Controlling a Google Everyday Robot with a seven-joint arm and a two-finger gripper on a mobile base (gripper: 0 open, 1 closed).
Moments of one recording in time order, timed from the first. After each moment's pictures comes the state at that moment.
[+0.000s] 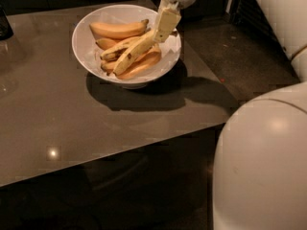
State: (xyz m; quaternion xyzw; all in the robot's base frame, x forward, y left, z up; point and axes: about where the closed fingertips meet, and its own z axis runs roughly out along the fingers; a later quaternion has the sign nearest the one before) arm 0.653 -0.038 0.980 -0.67 0.71 0.06 0.21
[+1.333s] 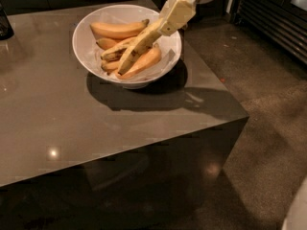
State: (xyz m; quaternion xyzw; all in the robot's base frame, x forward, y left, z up) arm 0.613 -0.049 1.019 -0.65 0.69 0.11 0.31
